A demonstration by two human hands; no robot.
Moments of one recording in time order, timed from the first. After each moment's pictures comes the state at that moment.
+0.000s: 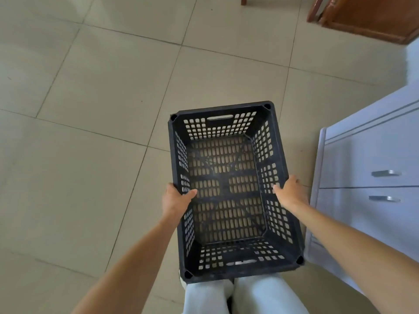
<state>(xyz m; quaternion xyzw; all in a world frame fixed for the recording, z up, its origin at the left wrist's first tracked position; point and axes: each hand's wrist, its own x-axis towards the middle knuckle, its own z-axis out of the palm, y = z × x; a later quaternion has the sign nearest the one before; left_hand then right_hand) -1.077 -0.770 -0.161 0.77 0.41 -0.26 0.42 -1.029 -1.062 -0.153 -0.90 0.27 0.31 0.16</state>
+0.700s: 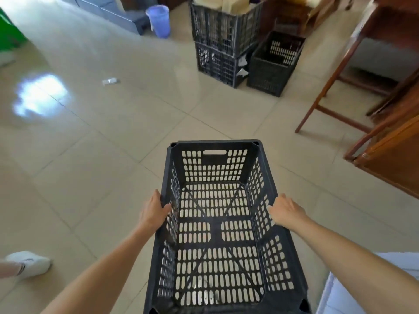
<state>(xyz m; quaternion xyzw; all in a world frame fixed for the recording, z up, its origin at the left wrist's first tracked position) -1.020 -0.576 0.217 0.83 0.43 -0.12 0.34 -0.864 -0.867 0.230 -0.95 -0.04 0.31 0.02</state>
